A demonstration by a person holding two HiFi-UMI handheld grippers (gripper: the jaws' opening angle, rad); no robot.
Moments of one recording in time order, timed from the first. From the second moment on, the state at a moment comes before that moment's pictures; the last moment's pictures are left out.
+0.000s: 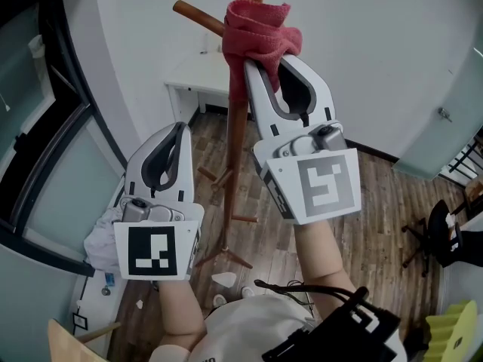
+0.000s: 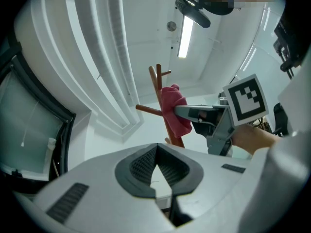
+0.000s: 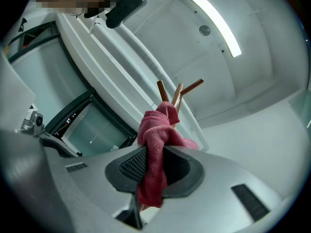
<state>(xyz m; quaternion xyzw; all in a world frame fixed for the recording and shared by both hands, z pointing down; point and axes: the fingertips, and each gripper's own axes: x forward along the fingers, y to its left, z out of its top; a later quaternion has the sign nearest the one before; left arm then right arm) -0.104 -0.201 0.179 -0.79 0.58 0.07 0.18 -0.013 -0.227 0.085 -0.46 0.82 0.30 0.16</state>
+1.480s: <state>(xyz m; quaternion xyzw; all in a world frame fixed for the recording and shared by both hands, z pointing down) -0.096 -0.213 0.176 -0.79 0.59 0.05 0.15 -0.007 -0.240 0.112 -0.48 0.83 0.26 0.12</state>
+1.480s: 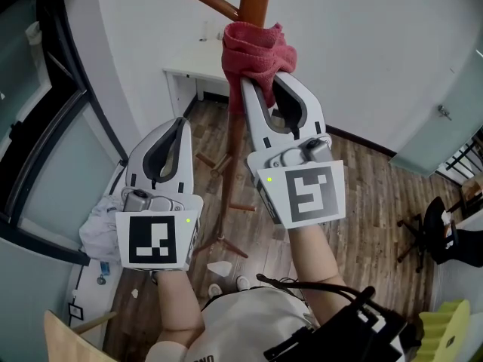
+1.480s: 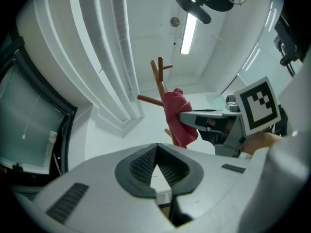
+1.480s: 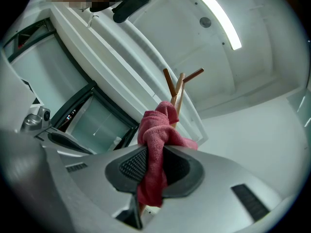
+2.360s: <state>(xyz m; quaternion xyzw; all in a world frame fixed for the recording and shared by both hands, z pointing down) -0.098 -0.197 0.185 -0.77 0.58 0.09 0.24 -0.014 -0.236 0.144 -0.47 0.83 0.25 0.13</state>
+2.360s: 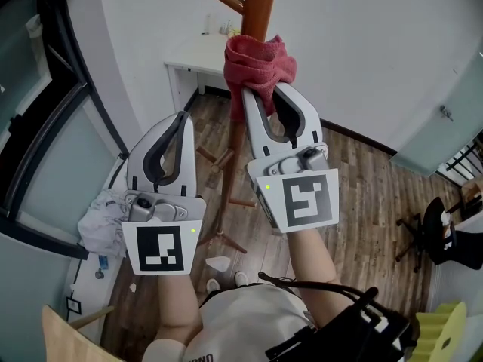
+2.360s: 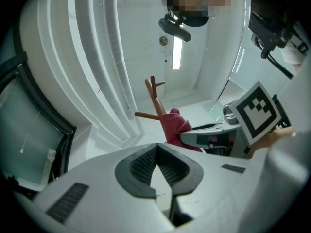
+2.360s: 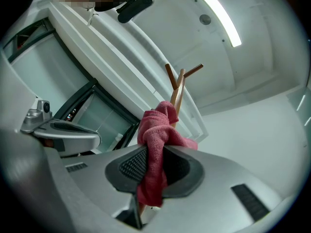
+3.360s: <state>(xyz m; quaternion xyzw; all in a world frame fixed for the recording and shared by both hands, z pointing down) -0.100 -0.199 0.208 -0.78 0.59 0.09 0.21 -0.016 -0.237 0.172 -0.47 0.84 0.23 0.11</state>
